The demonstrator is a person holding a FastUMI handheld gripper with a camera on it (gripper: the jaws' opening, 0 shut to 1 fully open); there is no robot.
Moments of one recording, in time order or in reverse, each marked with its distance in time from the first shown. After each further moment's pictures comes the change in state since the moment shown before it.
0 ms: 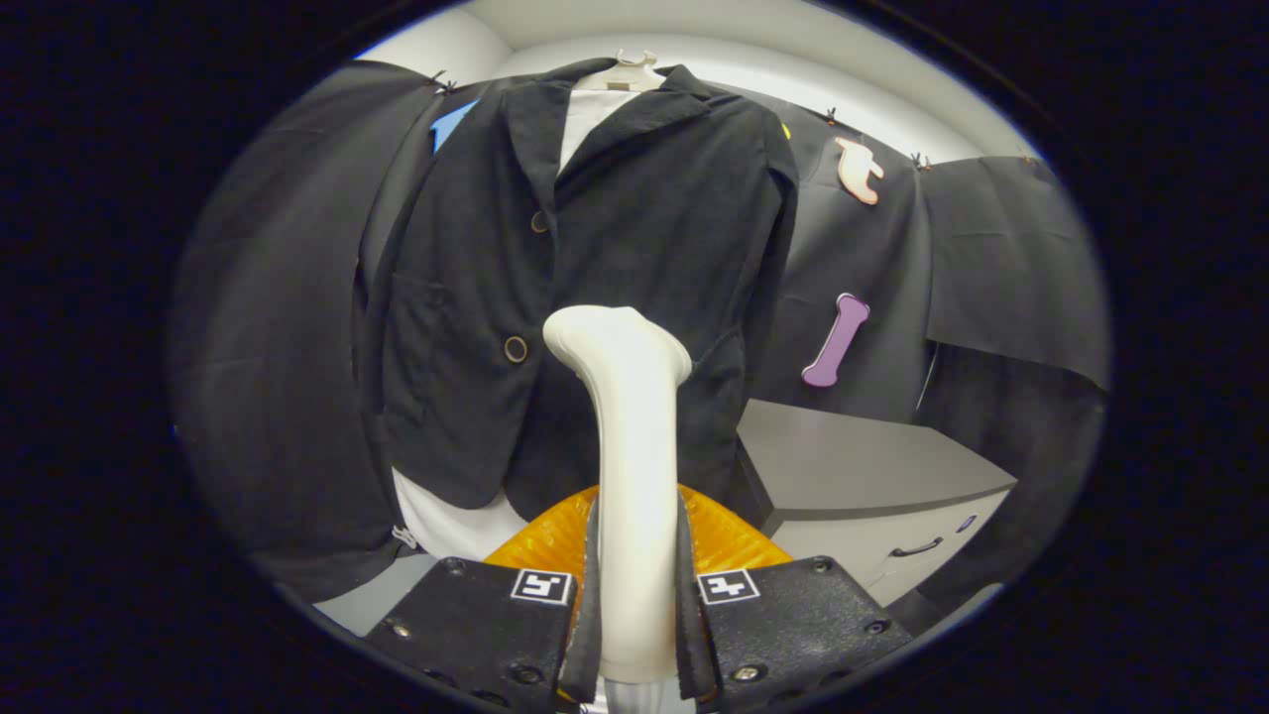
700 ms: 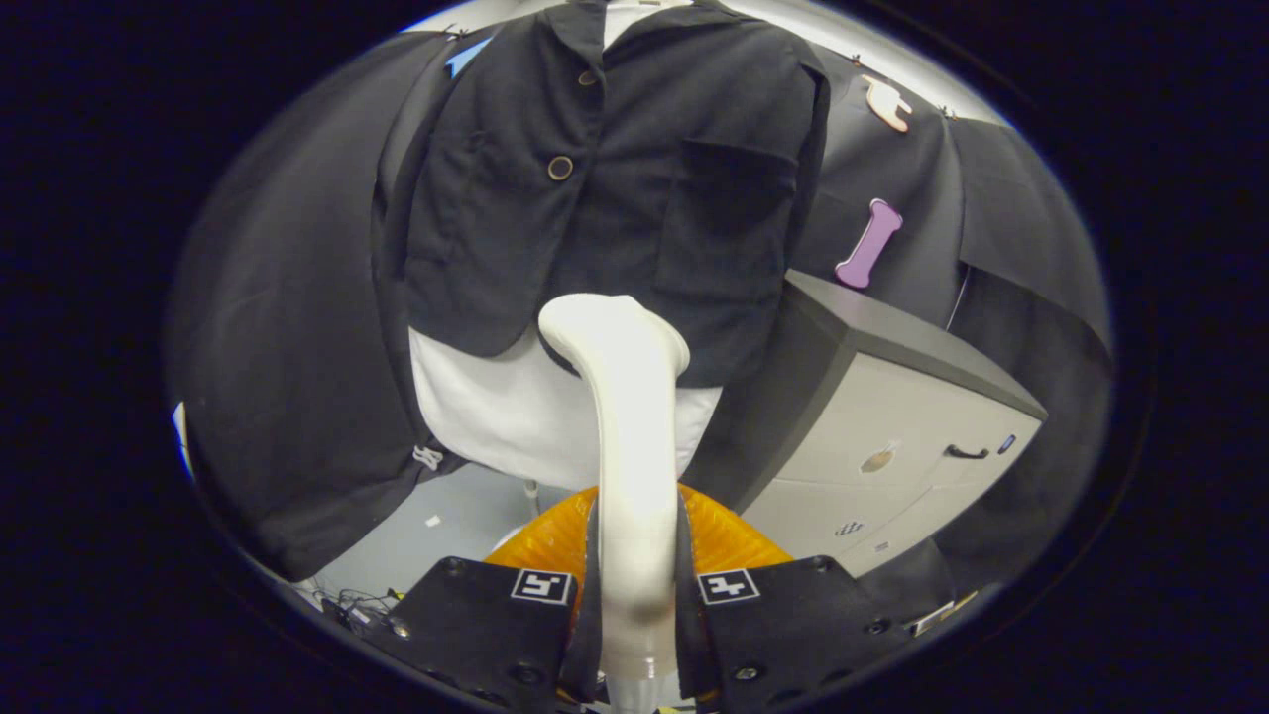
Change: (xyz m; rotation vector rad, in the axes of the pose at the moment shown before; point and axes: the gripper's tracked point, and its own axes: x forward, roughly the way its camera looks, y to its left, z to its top) arm -0.010 0.019 -0.136 -0.008 0.309 0.047
